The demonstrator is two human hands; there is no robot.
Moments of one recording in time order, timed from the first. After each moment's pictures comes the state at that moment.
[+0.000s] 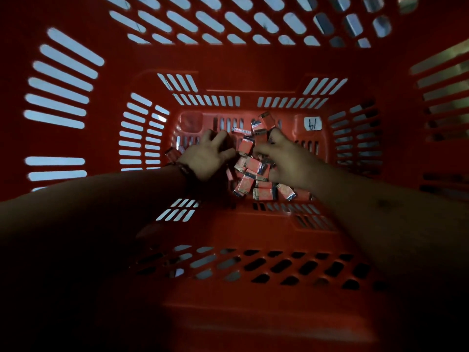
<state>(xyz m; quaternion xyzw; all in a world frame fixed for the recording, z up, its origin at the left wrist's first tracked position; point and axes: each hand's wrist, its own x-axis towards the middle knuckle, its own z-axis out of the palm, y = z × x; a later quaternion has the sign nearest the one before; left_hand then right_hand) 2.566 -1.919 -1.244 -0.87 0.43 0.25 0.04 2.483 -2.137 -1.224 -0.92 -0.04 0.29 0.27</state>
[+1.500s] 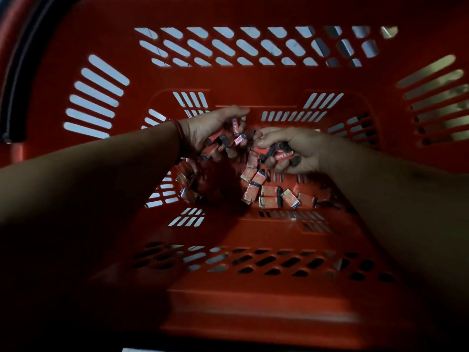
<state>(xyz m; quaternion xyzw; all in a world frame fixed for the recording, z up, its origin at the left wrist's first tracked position) 2.630 -1.948 -1.156 -0.61 -0.09 0.63 -0.47 2.543 -2.141 -1.178 -0.40 0.28 0.46 0.74</state>
